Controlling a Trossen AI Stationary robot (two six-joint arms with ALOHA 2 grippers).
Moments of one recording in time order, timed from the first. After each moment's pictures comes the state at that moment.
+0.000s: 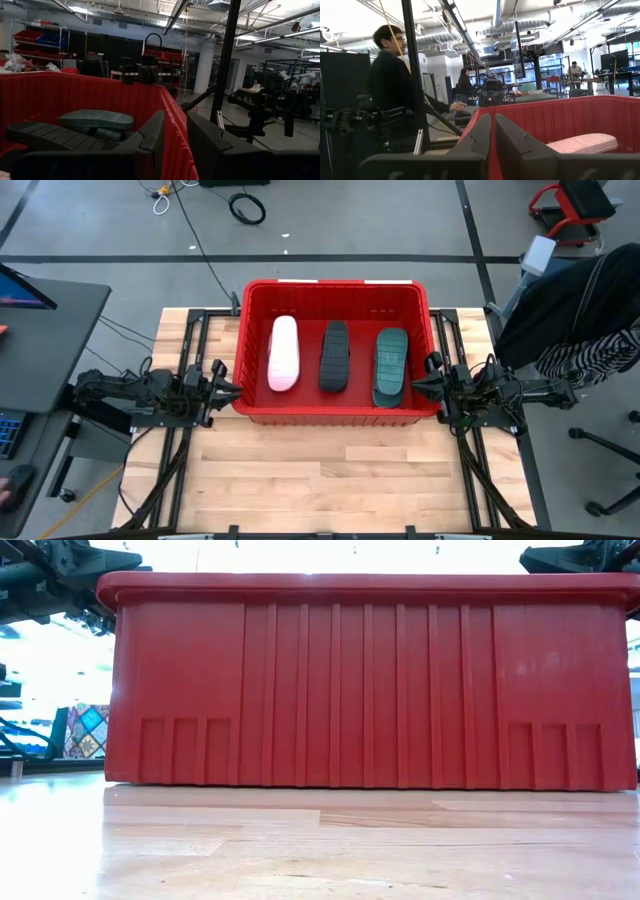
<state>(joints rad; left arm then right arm) -0.15 0.03 0.01 0.28 -0.12 -0.15 0.04 0.02 0.02 0.28 -0.01 0.15</state>
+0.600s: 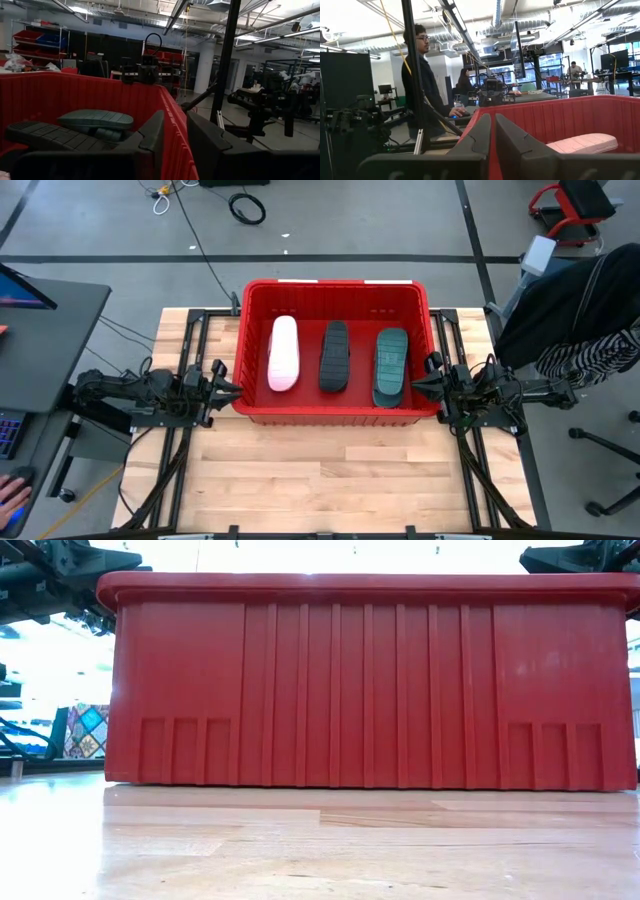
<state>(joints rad) -0.15 0.03 0.01 0.28 -0.12 -0.15 0.04 0.02 0.02 0.28 -0.01 0.15</state>
